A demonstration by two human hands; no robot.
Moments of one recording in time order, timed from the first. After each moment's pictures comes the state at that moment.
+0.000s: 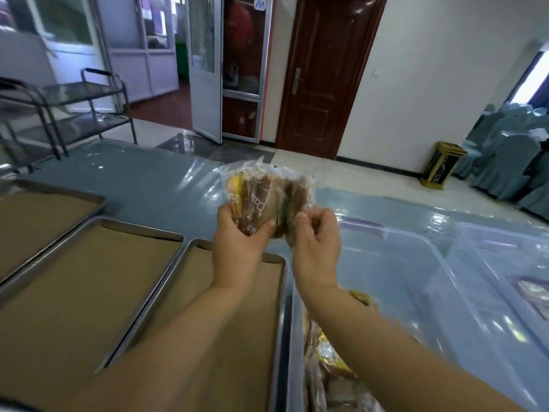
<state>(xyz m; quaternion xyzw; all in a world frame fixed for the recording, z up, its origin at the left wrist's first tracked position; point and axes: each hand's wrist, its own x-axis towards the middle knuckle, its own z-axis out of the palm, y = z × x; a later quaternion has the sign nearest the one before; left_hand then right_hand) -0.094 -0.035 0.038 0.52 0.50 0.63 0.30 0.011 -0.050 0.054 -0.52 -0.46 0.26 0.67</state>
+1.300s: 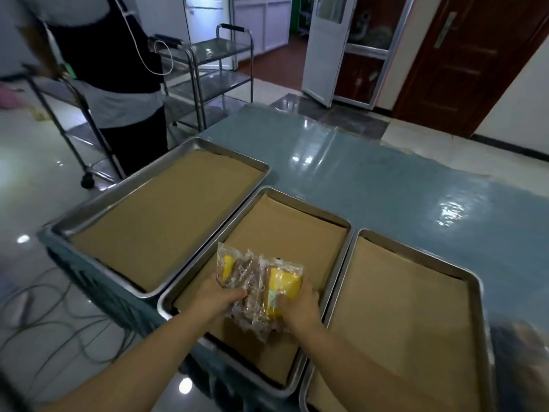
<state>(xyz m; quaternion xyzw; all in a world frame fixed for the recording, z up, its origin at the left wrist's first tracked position) -0.526 -0.047 -0.117 0.31 0.71 0.35 0.52 -0.348 -0.017 -0.133 -0.67 -0.54 0.47 0.21</state>
